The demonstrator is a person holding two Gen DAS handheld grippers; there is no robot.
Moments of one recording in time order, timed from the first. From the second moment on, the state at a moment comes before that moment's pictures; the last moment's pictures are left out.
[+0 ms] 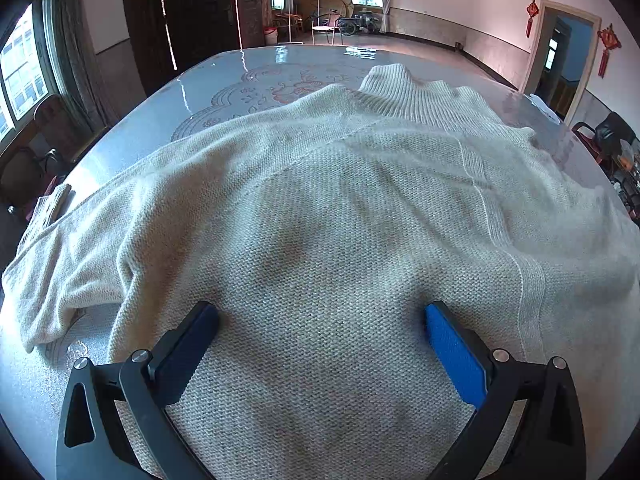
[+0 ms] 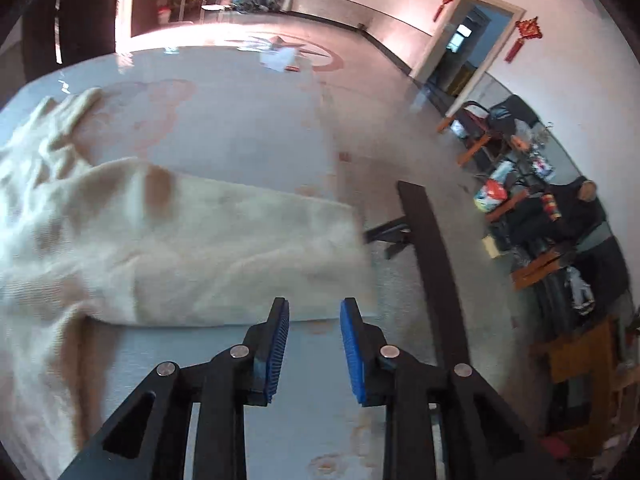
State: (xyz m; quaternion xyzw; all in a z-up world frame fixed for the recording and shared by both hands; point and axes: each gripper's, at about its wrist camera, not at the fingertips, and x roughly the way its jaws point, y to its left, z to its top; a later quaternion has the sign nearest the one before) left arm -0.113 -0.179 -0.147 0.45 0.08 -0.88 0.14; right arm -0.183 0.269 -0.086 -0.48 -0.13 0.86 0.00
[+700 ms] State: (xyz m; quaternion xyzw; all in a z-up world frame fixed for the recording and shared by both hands) left arm -0.058 -0.209 -0.130 0.47 0.09 -0.87 0.11; right arm -0.084 0.110 -0.075 -0.44 -0.21 0.86 -0.12
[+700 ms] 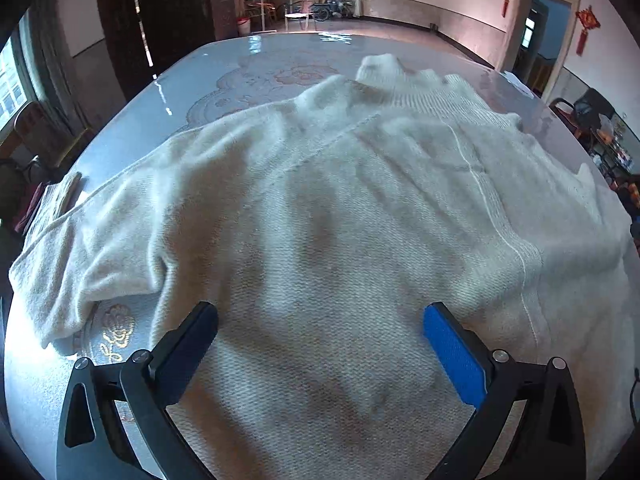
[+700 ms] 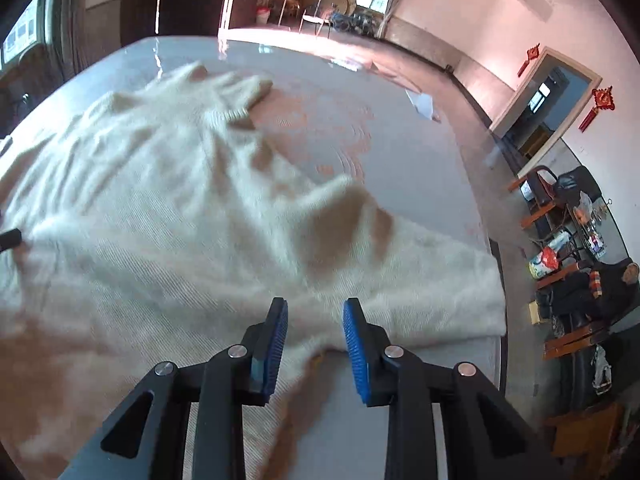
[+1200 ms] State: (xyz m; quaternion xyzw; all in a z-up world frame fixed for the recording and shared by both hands) left arm 0.045 -0.493 -0.099 0.40 0.23 -0.80 0.38; right arm -0.117 0.000 -0.137 -0.44 -0.30 0.84 -0.08
